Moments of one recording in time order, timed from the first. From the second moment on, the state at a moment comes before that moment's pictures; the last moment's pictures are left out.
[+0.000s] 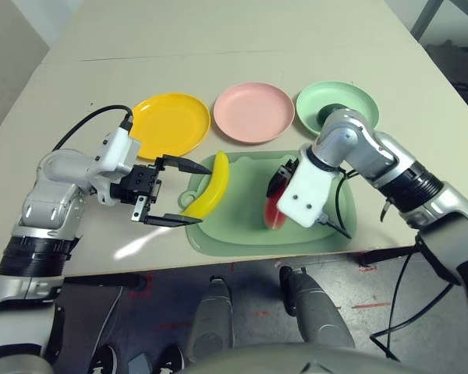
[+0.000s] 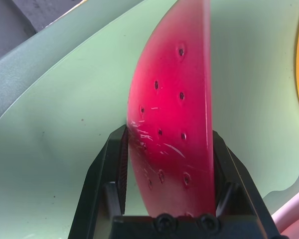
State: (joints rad) left arm -0.42 0.88 0.02 0.08 -0.53 0.00 -1.60; right arm -1.02 -0.53 0.68 0.23 -0.20 -0.37 1.60
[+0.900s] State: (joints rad) left arm -0.48 0.81 0.03 0.08 -0.47 0.05 -1.42; right arm -1.27 -0.49 0.62 0.43 -0.03 -0.16 1.57
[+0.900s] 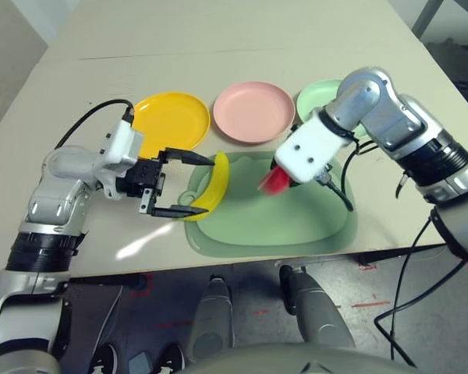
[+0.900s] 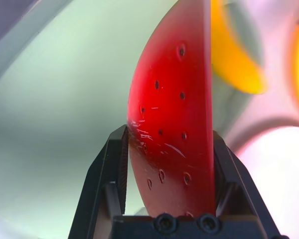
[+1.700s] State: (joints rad) left arm -0.46 0.77 0.08 -0.06 -0.45 0.35 -1.01; right arm -1.46 -0.20 0.53 1.31 -0.40 -0.34 0.88
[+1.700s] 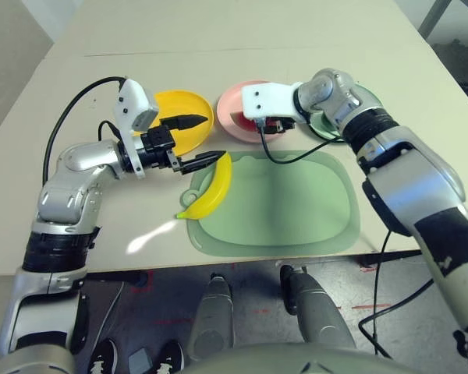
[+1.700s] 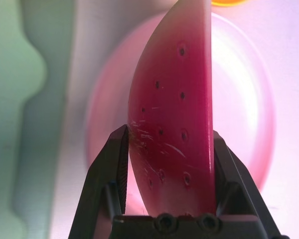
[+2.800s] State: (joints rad) left arm -0.61 0.90 -0.02 0.31 -0.23 -0.24 -1.42; right arm -0.63 -0.49 0.02 -0.03 0.39 0.56 1.29
